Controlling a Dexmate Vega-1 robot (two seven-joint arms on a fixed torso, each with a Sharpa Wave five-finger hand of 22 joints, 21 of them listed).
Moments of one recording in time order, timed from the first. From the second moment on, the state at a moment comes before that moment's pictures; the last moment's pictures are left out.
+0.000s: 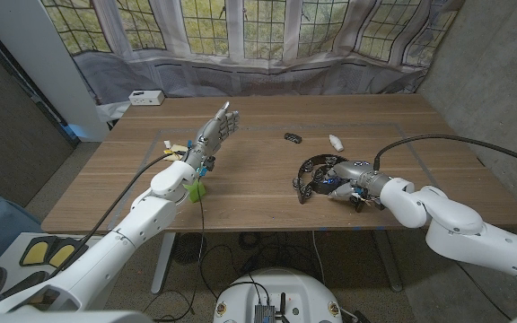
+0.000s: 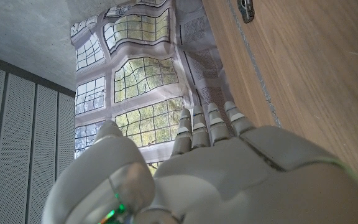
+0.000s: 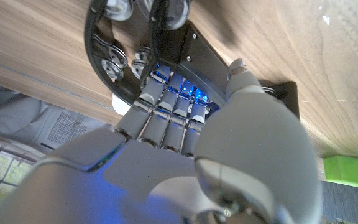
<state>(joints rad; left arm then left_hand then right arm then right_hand) 0.94 0.58 0.39 -1.60 -0.65 -0.22 -0.01 0.36 0.13 0.04 -0.02 0.18 0.26 0.10 0.19 0.18 0.24 0.10 0.21 0.20 0.19 0.12 0.19 0.18 0.08 0.16 0.20 0.18 -1.09 -1.14 -0.56 -2.22 -0.59 -0.44 0.16 1.00 0.02 0.18 -0.08 0.18 0.68 -0.02 0.19 0.22 0.71 0.01 0.20 0.24 0.71 -0.05 0.18 0.44 0.73 -0.05 0.56 0.17</state>
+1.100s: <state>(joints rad) 0.95 0.59 0.39 -1.61 -0.65 -0.21 -0.03 0.36 0.13 0.04 -0.02 0.18 0.27 0.10 0.19 0.18 0.25 0.09 0.21 0.20 0.19 0.12 0.19 0.18 0.08 0.16 0.20 0.18 -1.32 -1.16 -0.30 -2.35 -0.47 -0.43 -0.06 0.81 0.08 0.17 -0.01 0.18 0.50 0.00 0.18 0.21 0.51 0.06 0.18 0.22 0.43 0.01 0.18 0.36 0.53 0.00 0.39 0.17</state>
